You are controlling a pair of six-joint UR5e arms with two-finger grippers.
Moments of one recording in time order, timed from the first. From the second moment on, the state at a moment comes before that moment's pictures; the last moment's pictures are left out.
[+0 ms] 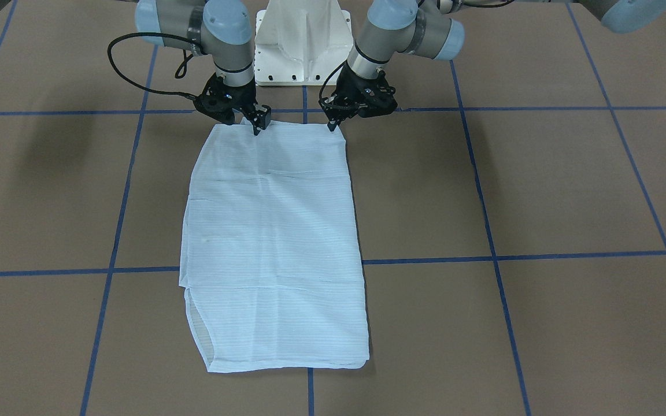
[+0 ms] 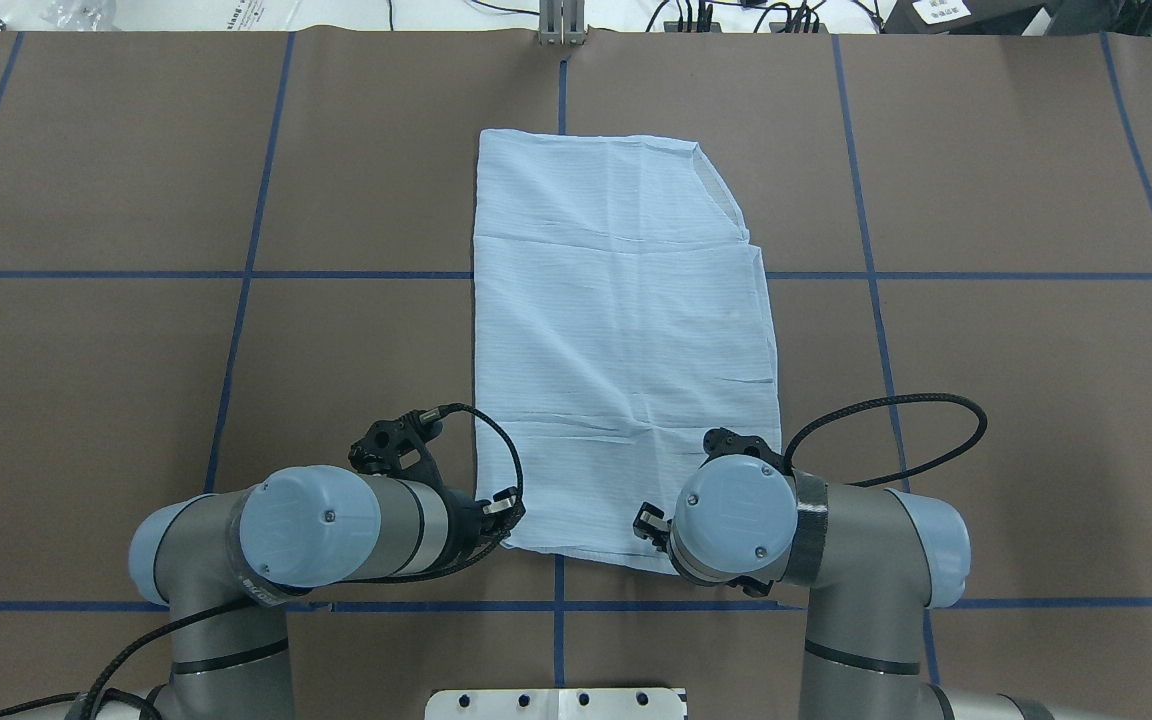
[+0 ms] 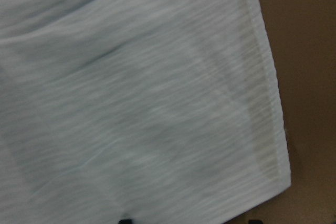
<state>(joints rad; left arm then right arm) -0.26 -2.01 -1.80 -2.03 -1.68 -1.86 0.25 -1.15 1.87 -1.61 1.75 1.89</state>
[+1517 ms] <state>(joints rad) -0.26 -2.01 -1.80 -2.03 -1.68 -1.86 0.23 -1.14 1.87 -1.61 1.74 1.91</state>
